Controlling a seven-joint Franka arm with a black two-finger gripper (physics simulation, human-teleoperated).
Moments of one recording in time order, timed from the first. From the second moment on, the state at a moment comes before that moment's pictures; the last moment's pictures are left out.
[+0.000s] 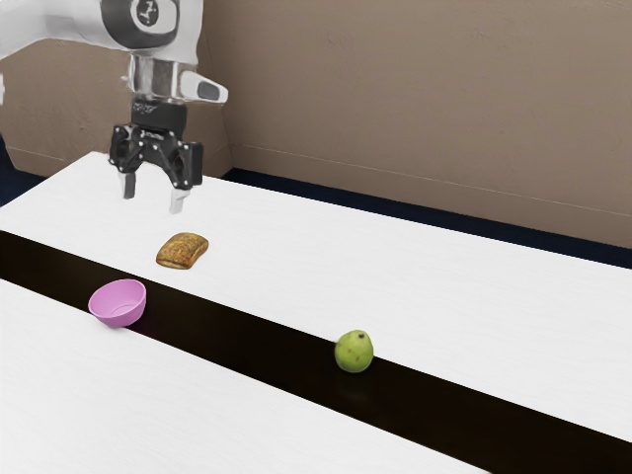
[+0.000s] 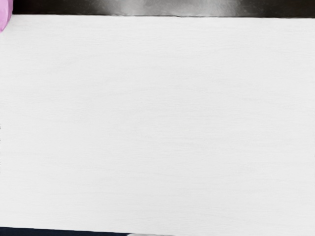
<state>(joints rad) 0.00 0.14 -0.04 -1.42 0.04 1.10 -0.04</state>
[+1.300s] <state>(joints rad) 0.00 0.14 -0.23 -2.22 -0.01 2.53 0.02</state>
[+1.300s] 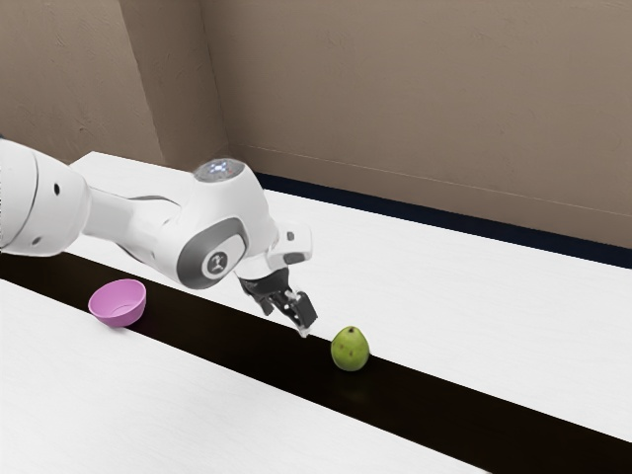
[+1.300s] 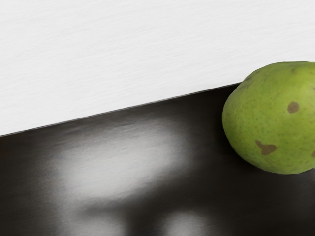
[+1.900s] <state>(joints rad) 0.00 0.05 -0.38 -2.24 -0.14 2.55 0.07</state>
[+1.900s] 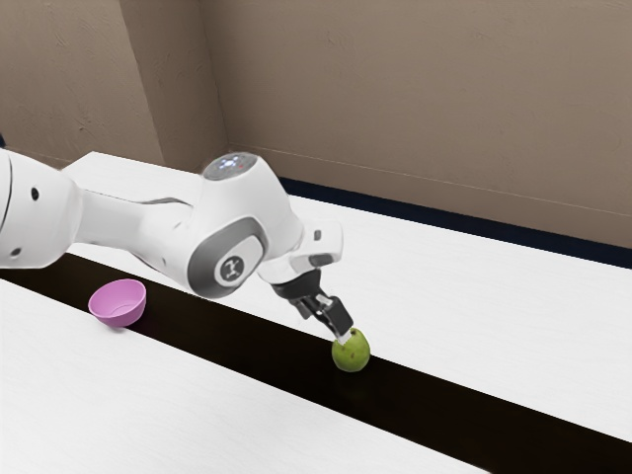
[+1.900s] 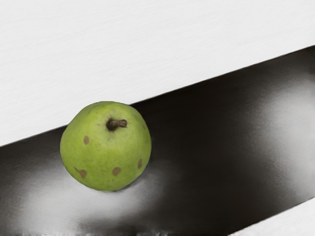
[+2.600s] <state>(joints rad) 0.00 0.26 -0.38 -2.16 -0.11 2.62 0.11</state>
